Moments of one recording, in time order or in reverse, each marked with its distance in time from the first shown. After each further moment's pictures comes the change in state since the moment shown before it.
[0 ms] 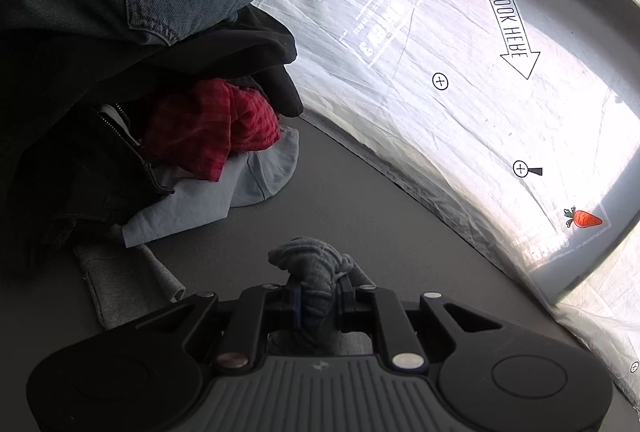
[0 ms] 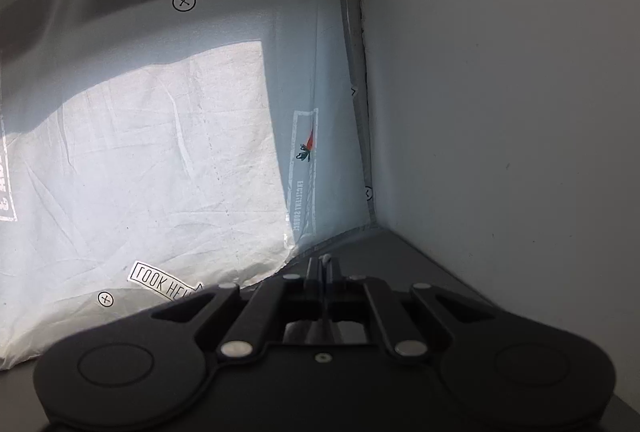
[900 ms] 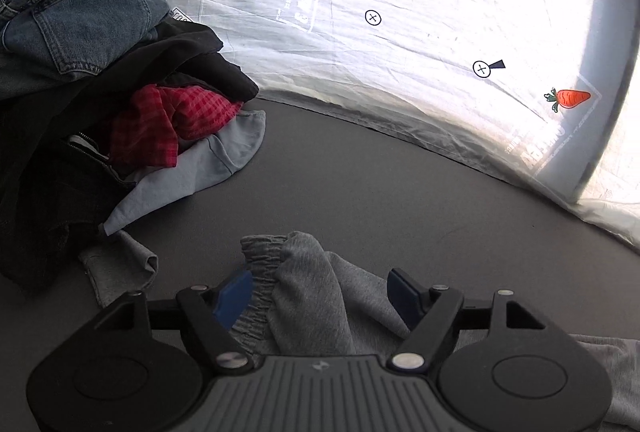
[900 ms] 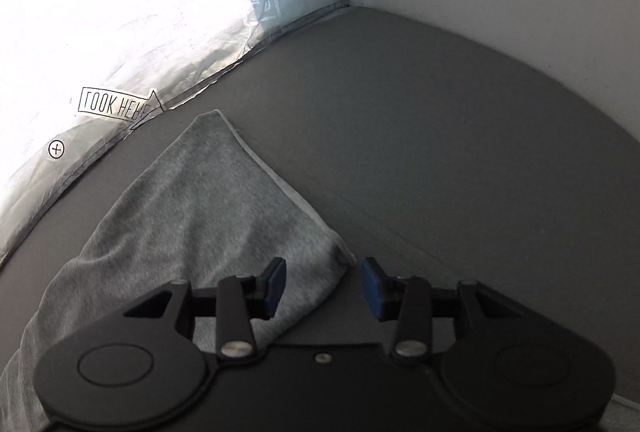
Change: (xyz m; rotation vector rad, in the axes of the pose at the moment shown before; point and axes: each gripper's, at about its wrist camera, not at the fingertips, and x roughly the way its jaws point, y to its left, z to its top) left arm -0.020 -0.093 -0.077 0.347 0.035 0.117; right arm 0.040 -0.014 -0.165 0.137 0.360 -0.067
